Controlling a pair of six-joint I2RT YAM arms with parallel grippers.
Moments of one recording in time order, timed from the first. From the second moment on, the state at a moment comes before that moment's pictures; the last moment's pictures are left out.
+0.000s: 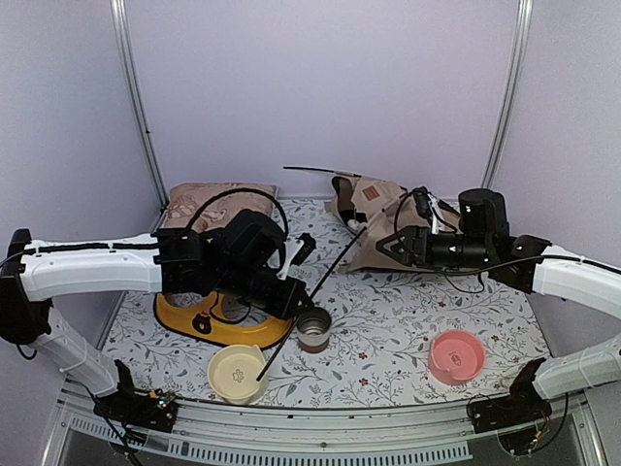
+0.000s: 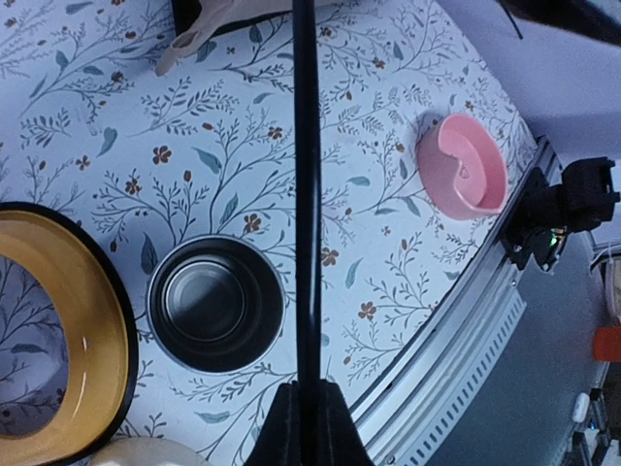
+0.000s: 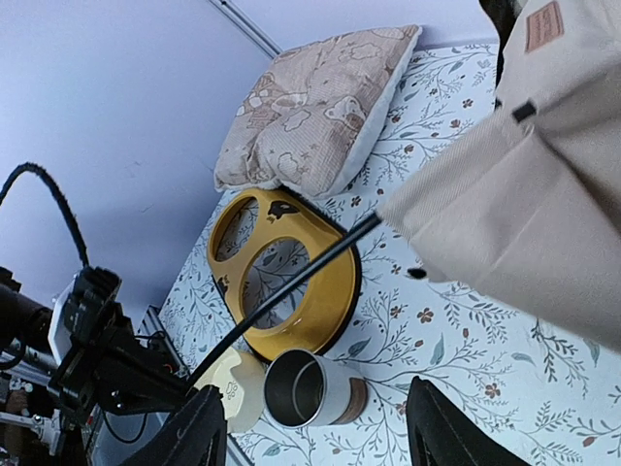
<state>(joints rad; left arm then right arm) -1.10 1.46 1.15 -0.51 0.04 -0.55 0.66 1.19 0.87 -0.09 -0.32 0.60</state>
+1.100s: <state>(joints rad) -1.05 1.66 1.36 -0.33 0.22 -0.59 1.16 1.38 0.67 0.41 -0.19 0.81</state>
